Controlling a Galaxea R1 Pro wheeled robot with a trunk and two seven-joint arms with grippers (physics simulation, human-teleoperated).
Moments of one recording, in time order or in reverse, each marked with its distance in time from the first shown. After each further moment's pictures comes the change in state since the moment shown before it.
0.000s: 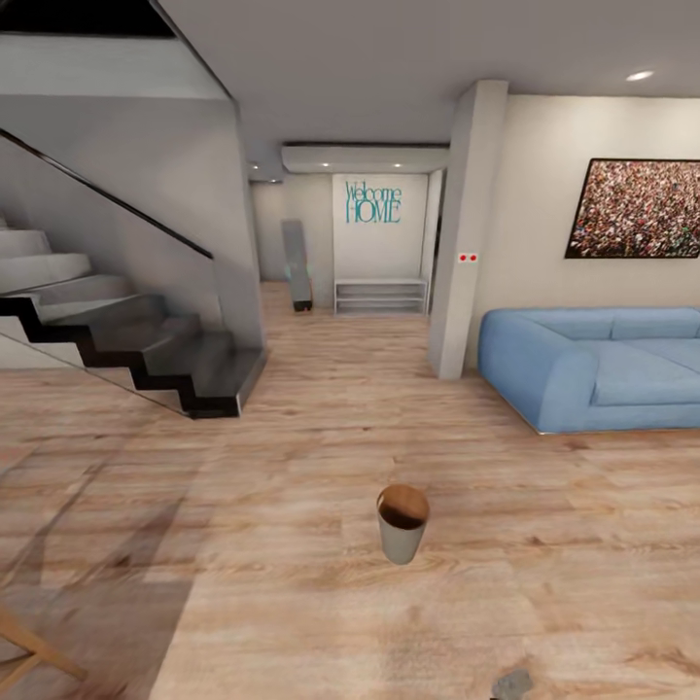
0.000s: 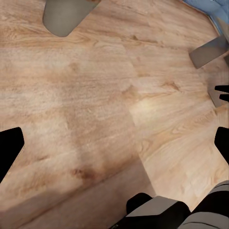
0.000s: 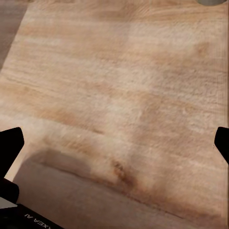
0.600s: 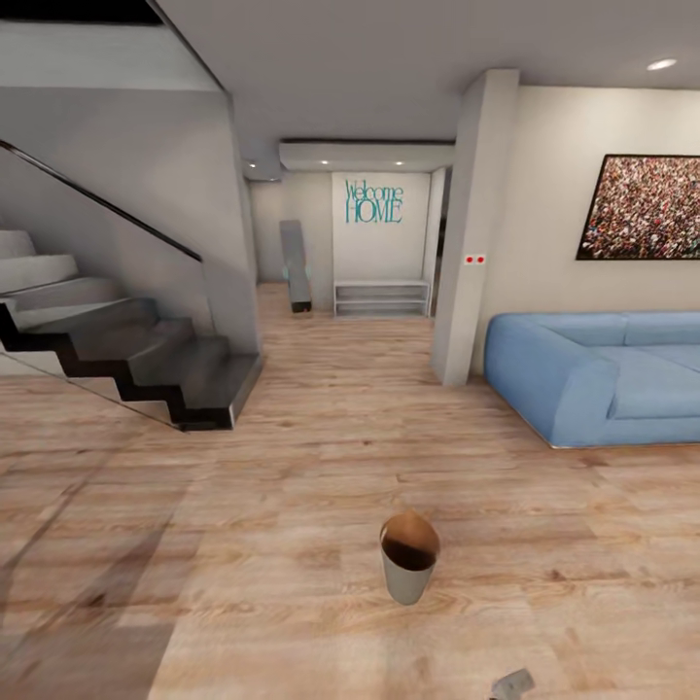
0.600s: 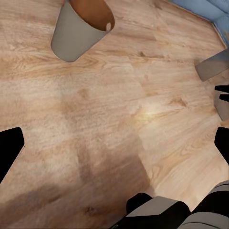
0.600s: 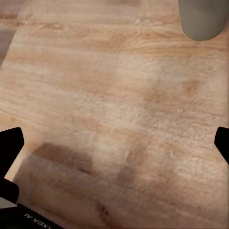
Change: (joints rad) left arm 0.000 0.000 0.000 0.000 0.000 0.000 0.000; right arm 0.000 0.000 0.000 0.001 0.000 0.000 0.000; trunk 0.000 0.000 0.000
